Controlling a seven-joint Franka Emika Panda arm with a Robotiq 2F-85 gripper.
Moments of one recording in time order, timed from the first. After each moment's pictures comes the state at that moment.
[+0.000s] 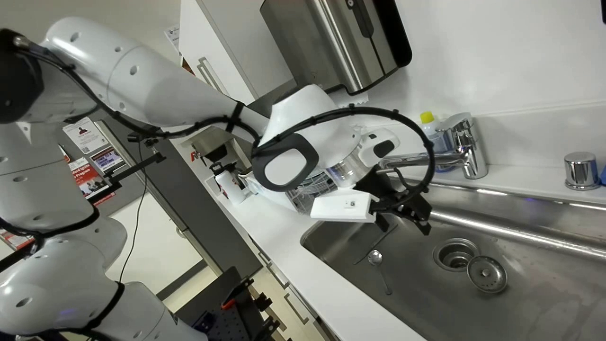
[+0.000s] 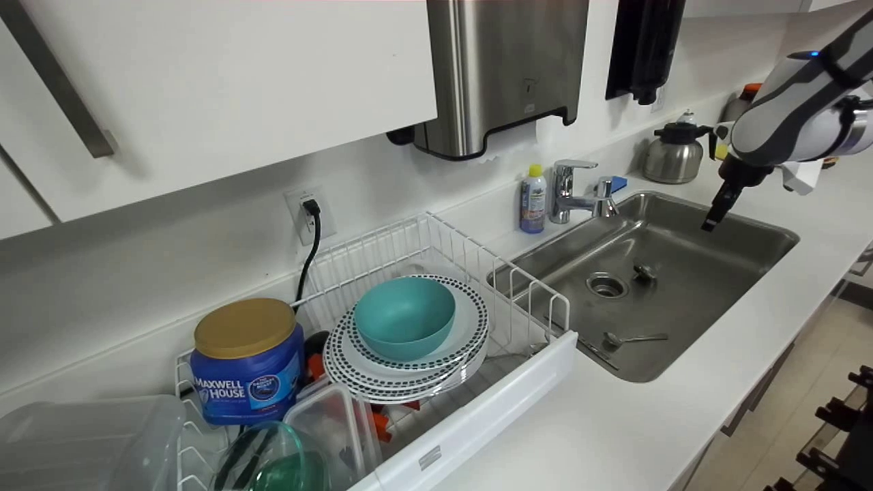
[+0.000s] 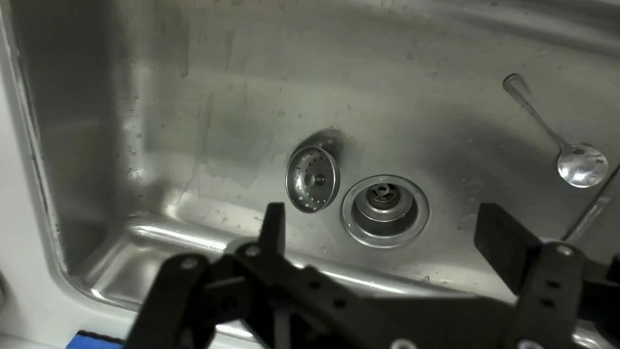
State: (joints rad) arm -0.36 0.33 -0.15 -2.27 0.11 2.84 -0.81
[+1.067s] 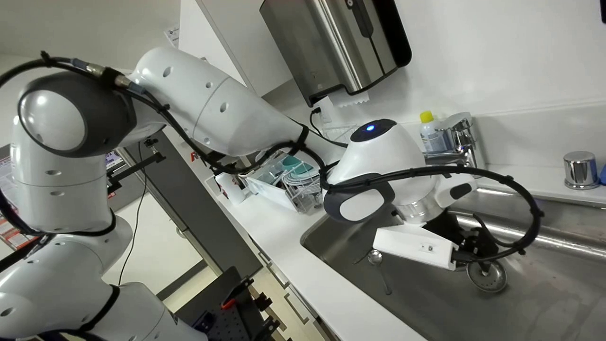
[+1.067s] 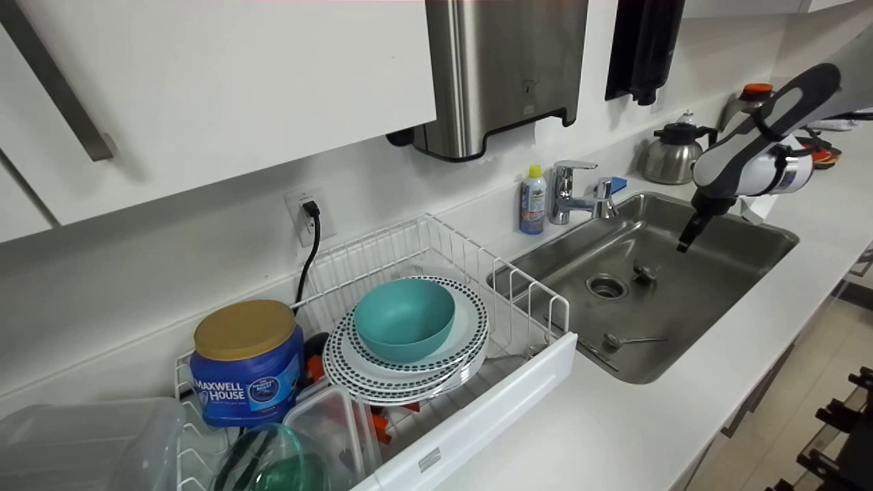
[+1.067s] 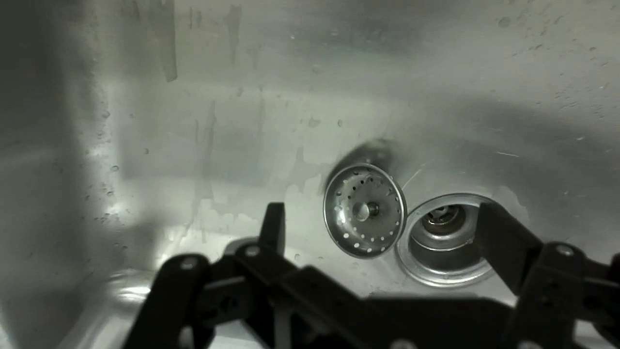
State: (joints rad) arm -0.54 0.72 -0.01 -1.92 0.11 2.83 -0.80
